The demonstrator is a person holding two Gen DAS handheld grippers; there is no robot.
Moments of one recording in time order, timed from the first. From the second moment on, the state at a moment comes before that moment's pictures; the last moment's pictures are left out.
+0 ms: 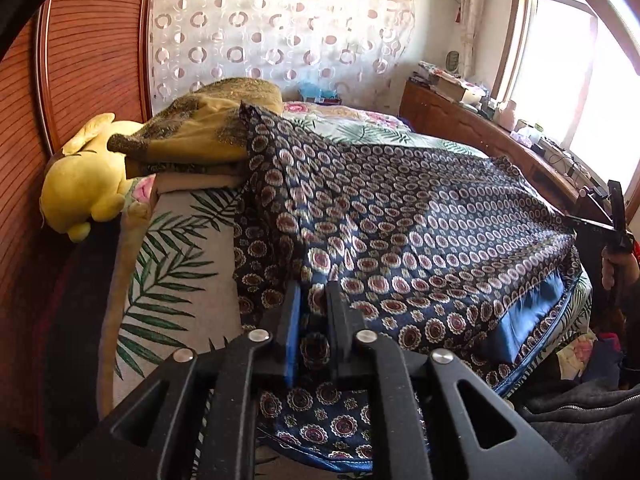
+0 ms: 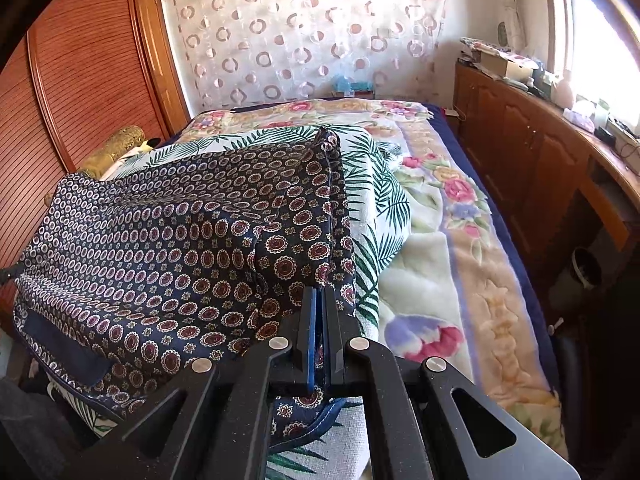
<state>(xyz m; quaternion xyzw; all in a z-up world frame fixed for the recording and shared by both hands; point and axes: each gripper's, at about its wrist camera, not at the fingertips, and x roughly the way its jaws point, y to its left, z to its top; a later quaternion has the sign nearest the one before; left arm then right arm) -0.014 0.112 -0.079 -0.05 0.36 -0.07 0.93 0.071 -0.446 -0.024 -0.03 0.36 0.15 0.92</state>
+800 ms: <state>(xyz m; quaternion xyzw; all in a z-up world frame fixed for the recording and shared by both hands) -0.002 0.115 -0.090 -0.05 0.36 -0.03 0.93 0.063 -0.434 -0.008 -0.06 0.33 0.16 0.93</state>
